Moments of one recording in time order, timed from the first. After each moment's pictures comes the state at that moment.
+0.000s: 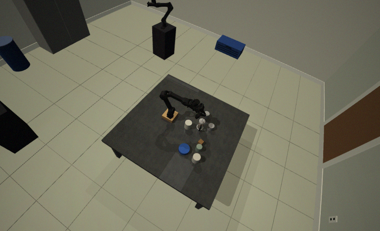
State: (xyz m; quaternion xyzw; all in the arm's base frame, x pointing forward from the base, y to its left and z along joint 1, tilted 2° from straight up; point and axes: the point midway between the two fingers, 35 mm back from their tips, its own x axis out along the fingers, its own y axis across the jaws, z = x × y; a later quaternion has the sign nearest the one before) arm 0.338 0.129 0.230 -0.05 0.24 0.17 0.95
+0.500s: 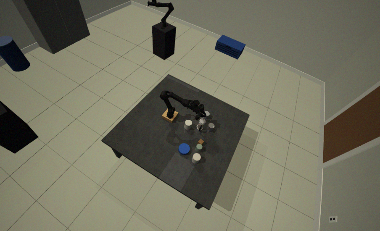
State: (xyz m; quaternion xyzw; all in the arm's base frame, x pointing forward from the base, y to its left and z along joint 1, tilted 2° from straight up) arm 0.344 0.131 0.218 -0.04 0.22 0.17 0.96
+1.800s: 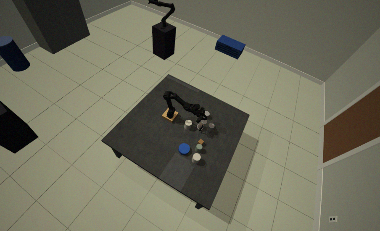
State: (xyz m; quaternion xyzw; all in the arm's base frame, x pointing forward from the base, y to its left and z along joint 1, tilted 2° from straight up) arm 0.363 0.137 0.167 -0.04 0.21 0.17 0.96
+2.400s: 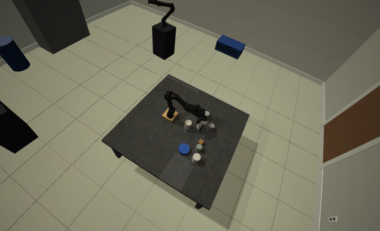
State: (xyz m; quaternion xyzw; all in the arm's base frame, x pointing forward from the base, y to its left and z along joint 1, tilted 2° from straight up) arm 0.364 0.137 0.154 -0.05 0.23 0.17 0.96
